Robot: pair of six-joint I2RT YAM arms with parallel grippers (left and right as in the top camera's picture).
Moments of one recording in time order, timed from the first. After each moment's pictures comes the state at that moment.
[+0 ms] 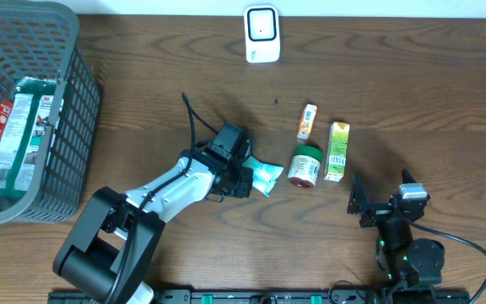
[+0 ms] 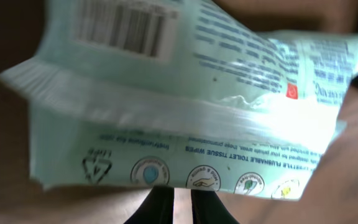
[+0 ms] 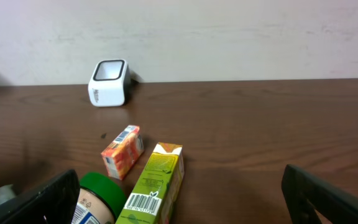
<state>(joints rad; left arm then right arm) -0.56 1.73 0.89 -0.43 0.25 -0.38 0.05 0.01 0.01 -0.07 -0.05 0.08</state>
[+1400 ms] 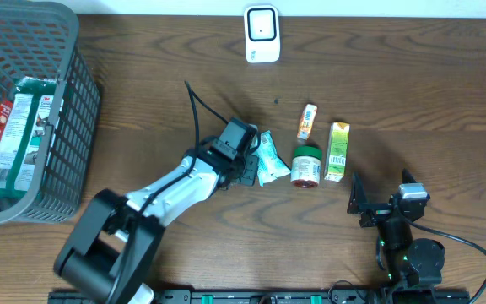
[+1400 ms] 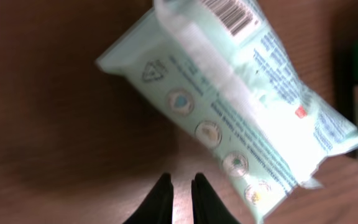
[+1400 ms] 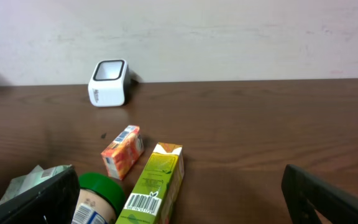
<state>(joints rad) -0.59 1.71 0.95 -0.38 0.07 -0.35 0.05 0.01 0.01 -0.07 -0.05 0.08</state>
